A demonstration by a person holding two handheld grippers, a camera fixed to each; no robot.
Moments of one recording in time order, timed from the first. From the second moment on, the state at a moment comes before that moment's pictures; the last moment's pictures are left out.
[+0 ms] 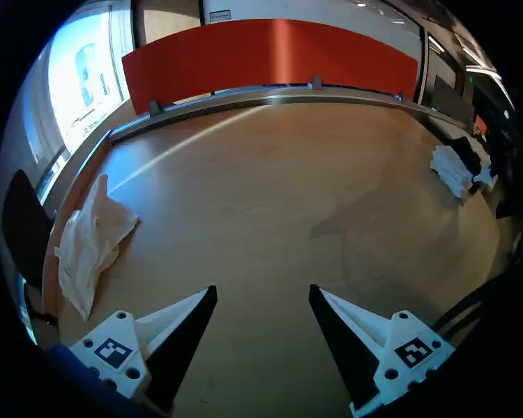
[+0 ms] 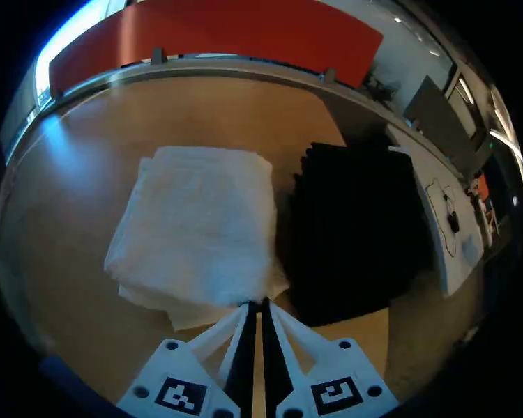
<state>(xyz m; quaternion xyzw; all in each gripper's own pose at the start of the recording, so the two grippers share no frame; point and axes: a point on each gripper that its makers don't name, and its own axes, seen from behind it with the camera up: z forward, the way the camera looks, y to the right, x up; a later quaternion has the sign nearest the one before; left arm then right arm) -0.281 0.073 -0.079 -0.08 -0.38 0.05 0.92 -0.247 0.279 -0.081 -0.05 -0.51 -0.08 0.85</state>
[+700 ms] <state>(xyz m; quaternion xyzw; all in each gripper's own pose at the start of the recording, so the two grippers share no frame) -0.280 0.074 -0.075 -0.08 -0.38 0.05 0.92 -0.244 0.288 -0.087 -0.08 -0.50 -0.09 0.86</state>
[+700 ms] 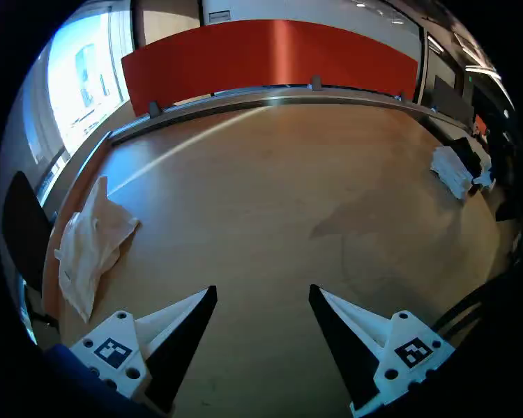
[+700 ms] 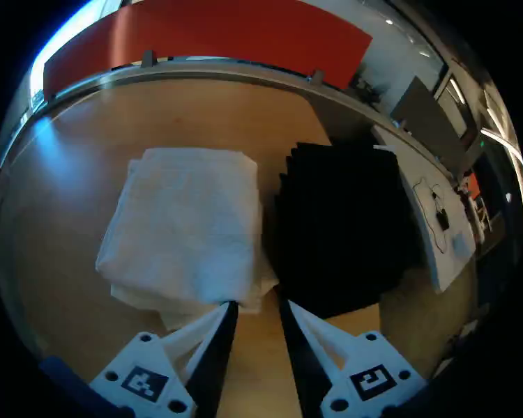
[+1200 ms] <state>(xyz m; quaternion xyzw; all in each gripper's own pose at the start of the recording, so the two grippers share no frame) -0.276 0.071 -0.073 -0.08 -0.37 0.05 0.92 -0.226 0.281 -0.089 -0.10 -0.47 -0.10 0.87</state>
